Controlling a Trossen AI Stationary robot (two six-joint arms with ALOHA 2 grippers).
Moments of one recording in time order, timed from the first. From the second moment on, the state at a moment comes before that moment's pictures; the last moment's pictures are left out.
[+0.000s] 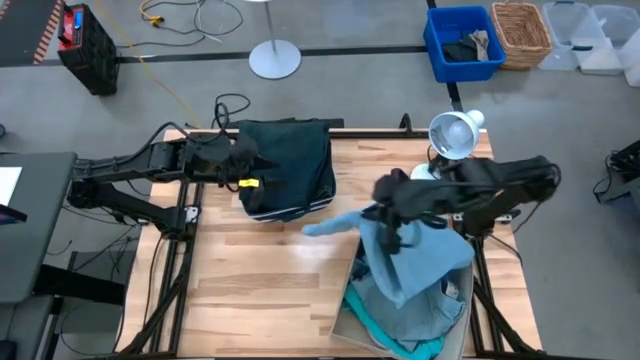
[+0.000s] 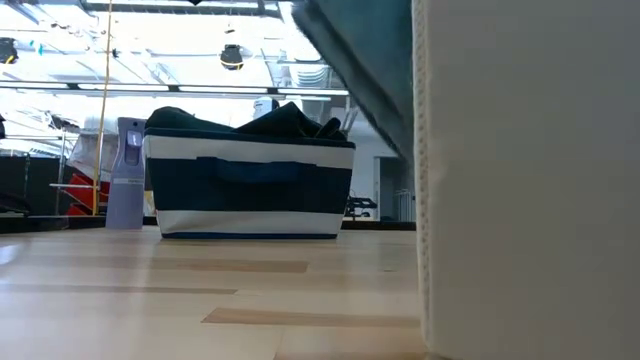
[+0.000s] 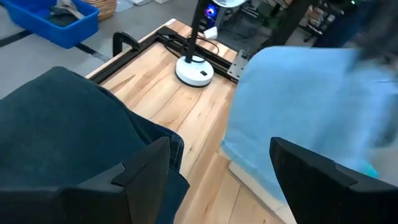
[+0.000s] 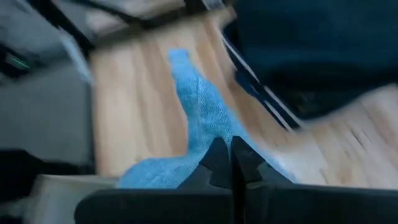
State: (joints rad) left arm 0.04 1.14 1.39 -0.68 -0.22 -0.42; right arm 0.32 1.49 1.87 -1.14 0.30 0.54
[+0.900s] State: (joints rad) left arm 0.06 1.14 1.39 -0.61 -0.27 -0.52; right arm 0.96 1.62 1.87 -1.39 0.26 1.23
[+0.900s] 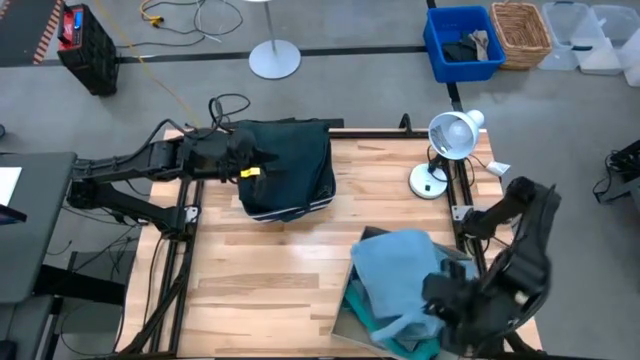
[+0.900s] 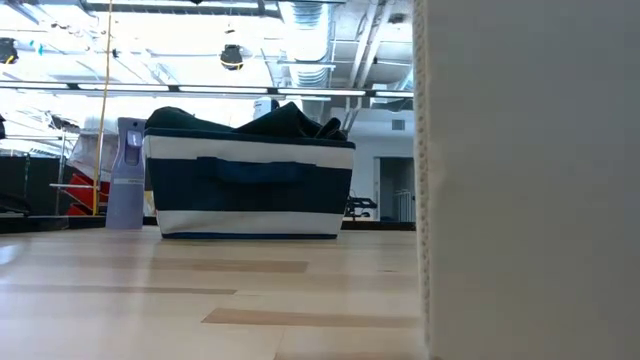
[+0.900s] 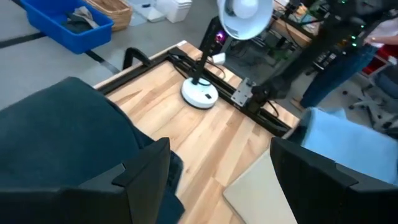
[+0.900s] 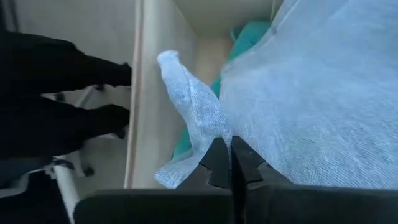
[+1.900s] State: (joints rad) left arm 0.12 1.14 1.39 -0.61 -0.16 -0.37; right arm 0.79 1.72 1.87 -1.04 0.27 1.13
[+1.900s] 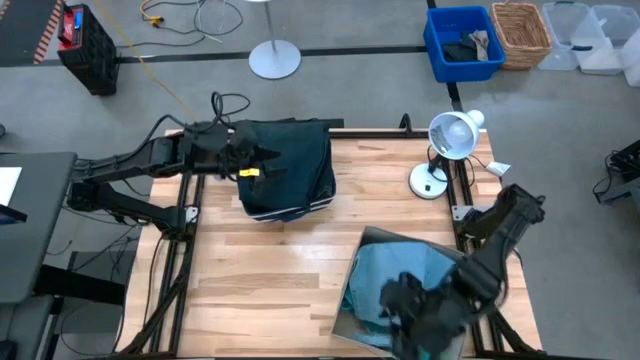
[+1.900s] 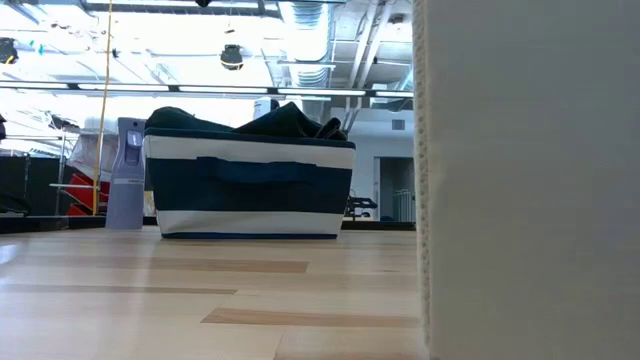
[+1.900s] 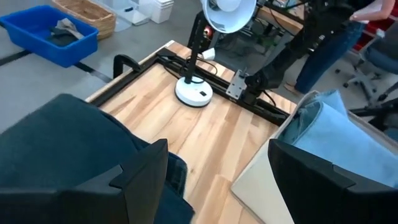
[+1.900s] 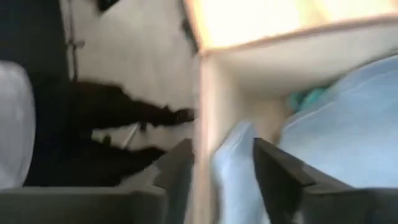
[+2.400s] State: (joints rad) left arm 0.17 1.06 1.39 -0.62 -0.01 -0.25; right arm 0.66 1.71 1.85 -1.25 0.34 1.06
